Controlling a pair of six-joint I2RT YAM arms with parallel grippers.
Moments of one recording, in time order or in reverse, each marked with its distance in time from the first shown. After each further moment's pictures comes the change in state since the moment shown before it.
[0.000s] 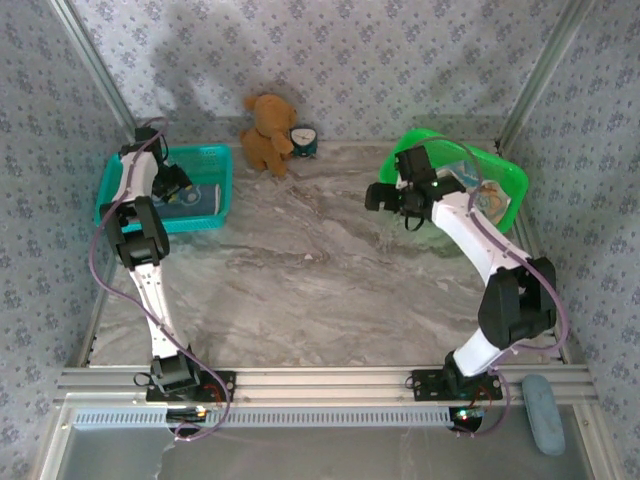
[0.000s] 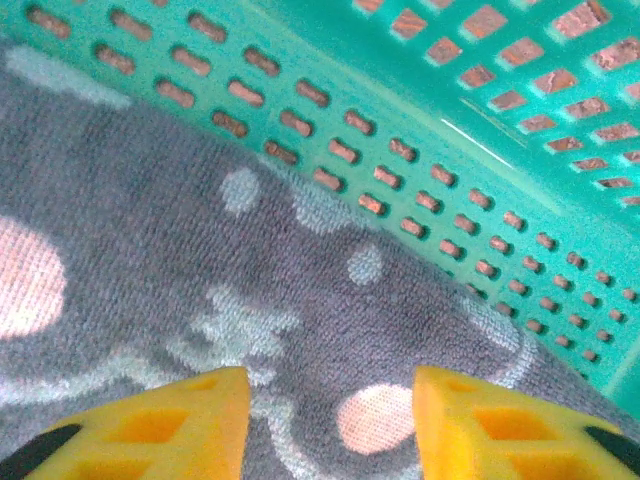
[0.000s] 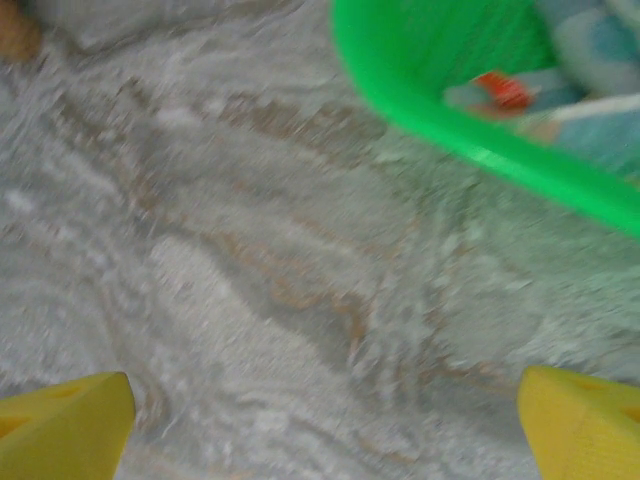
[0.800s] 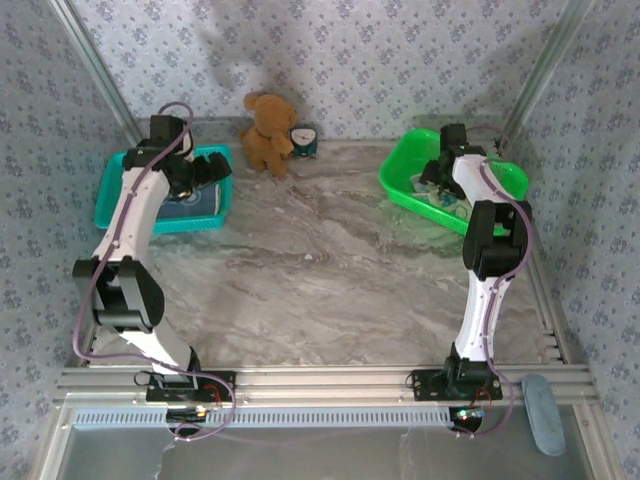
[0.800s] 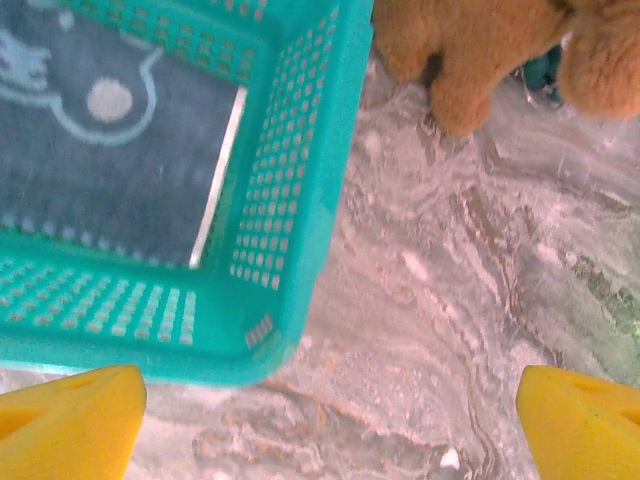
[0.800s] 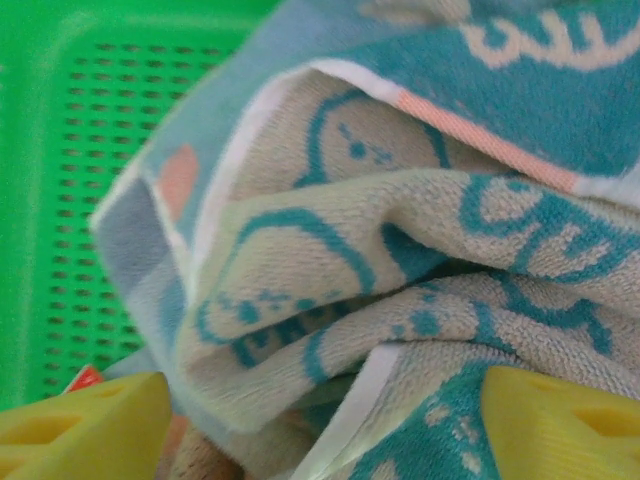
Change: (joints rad) left arm -0.266 -0.767 -0.562 0.060 0.025 -0.049; right arm -0.328 0.541 0.424 -0.060 0.128 0.034
